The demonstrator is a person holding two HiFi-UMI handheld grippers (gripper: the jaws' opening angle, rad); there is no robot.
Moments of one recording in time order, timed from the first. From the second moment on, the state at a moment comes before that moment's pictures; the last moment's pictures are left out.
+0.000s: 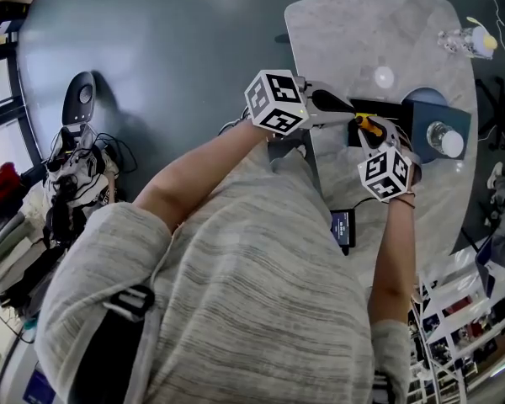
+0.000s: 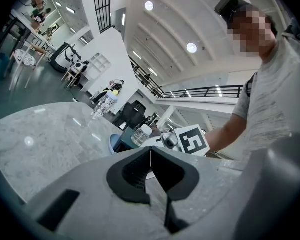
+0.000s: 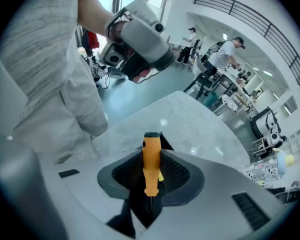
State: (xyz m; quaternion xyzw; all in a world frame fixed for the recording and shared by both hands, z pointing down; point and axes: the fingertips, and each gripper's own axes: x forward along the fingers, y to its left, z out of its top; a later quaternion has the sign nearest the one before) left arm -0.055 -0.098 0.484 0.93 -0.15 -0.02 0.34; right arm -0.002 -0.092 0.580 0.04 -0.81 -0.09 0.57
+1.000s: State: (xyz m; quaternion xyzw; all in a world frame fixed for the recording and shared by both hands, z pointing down) left arm -0.008 -0.089 0.463 0.95 -0.13 0.02 0.29; right arm 0.028 -0.113 0.437 0.35 -0.89 0.00 0.29
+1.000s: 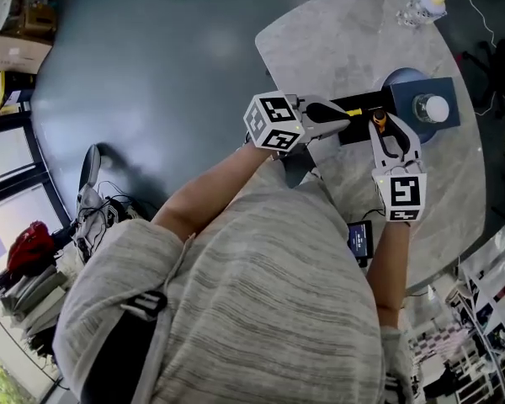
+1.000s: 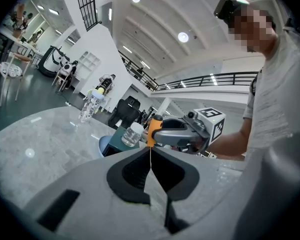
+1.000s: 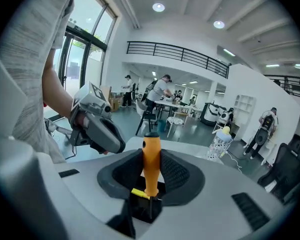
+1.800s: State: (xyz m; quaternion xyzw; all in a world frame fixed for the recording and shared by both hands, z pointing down) left arm 0.039 -0.107 0.511 0.94 -0.15 0.19 0.23; right arm 0.104 -0.078 0.431 0.46 -0.86 0.07 0.21
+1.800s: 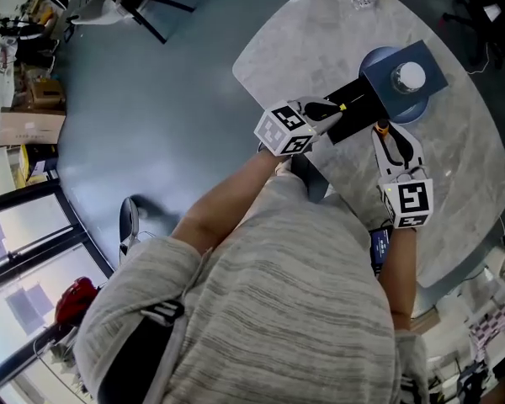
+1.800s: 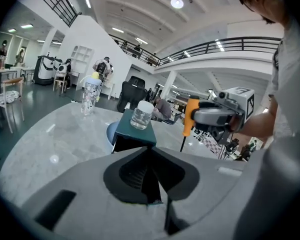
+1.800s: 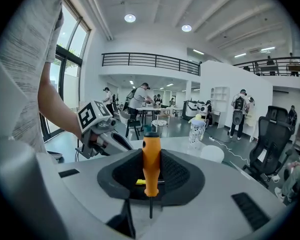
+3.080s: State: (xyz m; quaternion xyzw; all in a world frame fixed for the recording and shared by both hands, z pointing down) left arm 0.071 -0.123 0.640 0.84 -0.12 0.51 0.16; right arm 0.151 -0.069 0.452 0.51 -0.84 0.11 0.17
